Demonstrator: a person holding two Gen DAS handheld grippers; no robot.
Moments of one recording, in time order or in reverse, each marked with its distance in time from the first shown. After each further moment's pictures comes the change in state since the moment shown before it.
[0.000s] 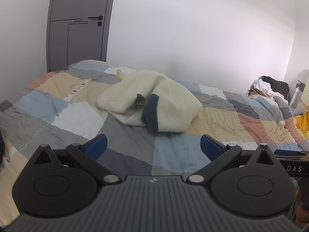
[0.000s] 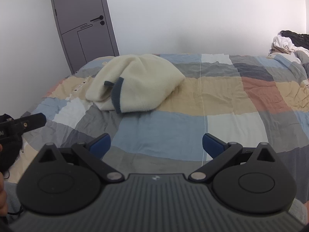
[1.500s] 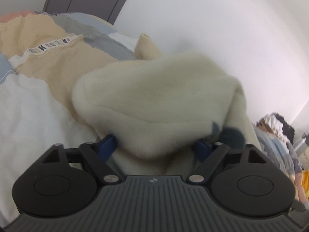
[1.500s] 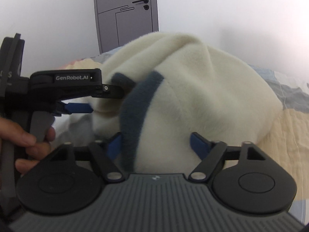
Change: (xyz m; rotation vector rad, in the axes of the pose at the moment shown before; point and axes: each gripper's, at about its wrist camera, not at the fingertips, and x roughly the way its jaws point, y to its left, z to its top) left arm 0.366 0.150 0.035 -0.337 0.039 -0.124; right arm 0.284 0.075 0.034 -0.271 -0.034 0.206
